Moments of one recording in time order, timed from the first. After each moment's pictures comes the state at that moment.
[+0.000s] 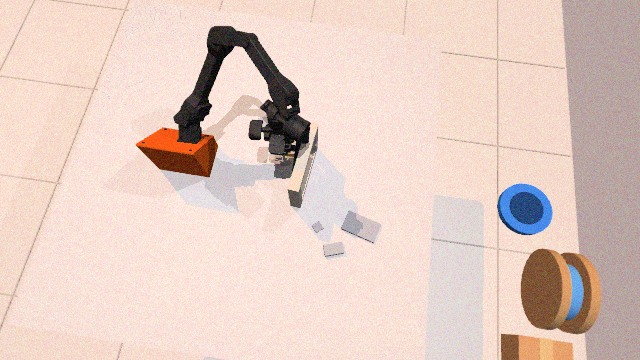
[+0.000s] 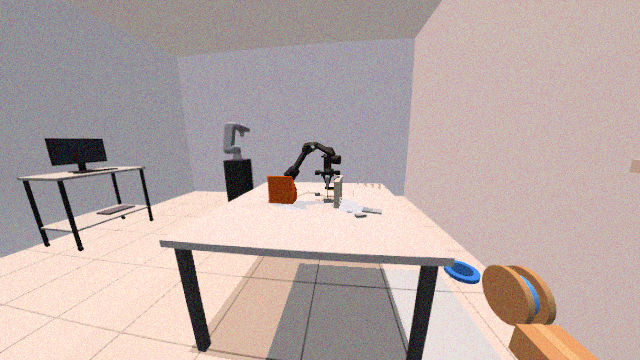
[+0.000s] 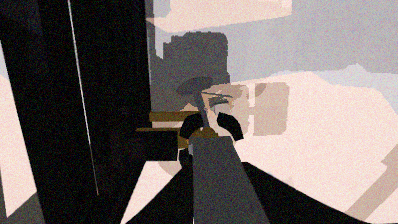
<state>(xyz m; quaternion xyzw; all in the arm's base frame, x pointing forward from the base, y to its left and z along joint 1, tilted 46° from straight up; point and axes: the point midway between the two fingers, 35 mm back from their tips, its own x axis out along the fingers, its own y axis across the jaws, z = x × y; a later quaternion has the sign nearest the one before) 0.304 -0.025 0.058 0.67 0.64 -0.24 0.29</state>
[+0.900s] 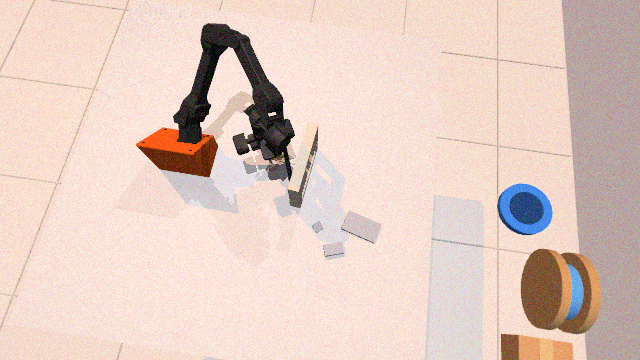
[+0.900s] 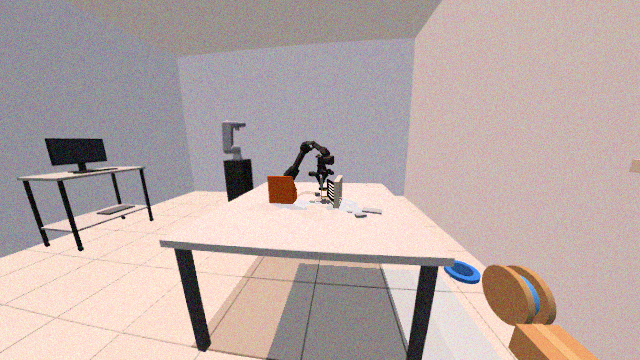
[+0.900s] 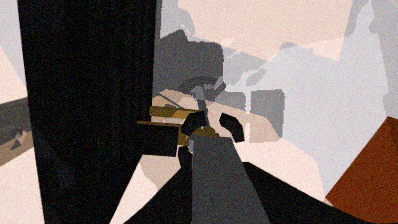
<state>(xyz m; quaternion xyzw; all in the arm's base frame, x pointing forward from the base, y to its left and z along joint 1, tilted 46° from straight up) 0.258 -0.039 0.039 0.59 0.67 -0.10 0.43</state>
